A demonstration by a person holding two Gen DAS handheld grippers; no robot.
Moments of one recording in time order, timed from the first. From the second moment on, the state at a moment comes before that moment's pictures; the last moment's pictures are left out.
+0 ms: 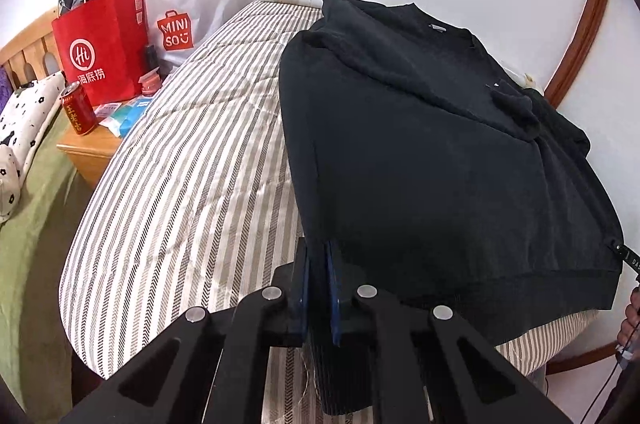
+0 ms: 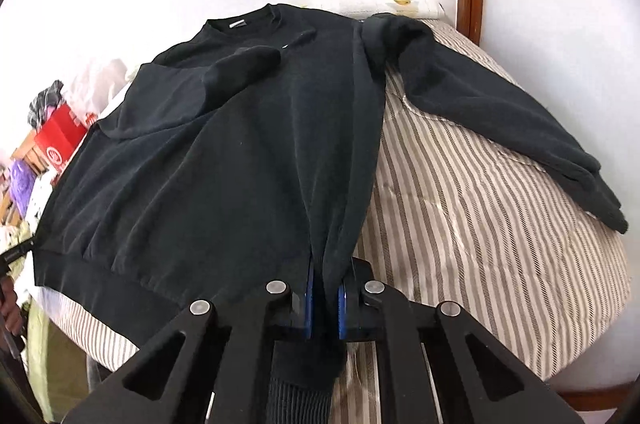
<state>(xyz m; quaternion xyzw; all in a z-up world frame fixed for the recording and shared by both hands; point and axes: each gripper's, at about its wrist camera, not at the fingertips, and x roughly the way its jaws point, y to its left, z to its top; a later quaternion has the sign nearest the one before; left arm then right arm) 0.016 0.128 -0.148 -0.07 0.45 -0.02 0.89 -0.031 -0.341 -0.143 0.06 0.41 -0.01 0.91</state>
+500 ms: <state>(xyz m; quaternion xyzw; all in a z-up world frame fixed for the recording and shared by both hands) 0.063 0.117 -0.123 -0.05 0.43 0.00 0.90 0.049 -0.289 -0.074 -0.01 0.34 -0.05 0.94</state>
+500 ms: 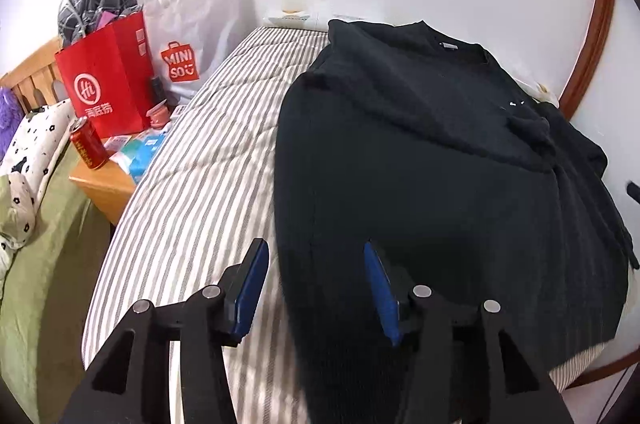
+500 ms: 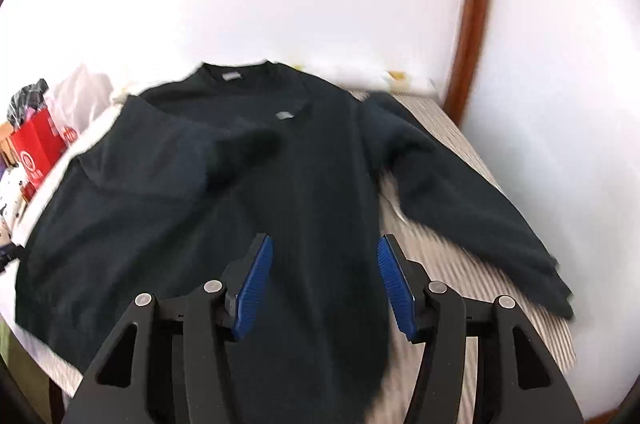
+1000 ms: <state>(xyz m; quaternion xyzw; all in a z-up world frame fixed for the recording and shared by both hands) 0.127 0.095 -0.143 -0.03 0.45 0.00 0.89 0.218 -0.168 -0.140 -0.14 0.40 -0.01 0.91</state>
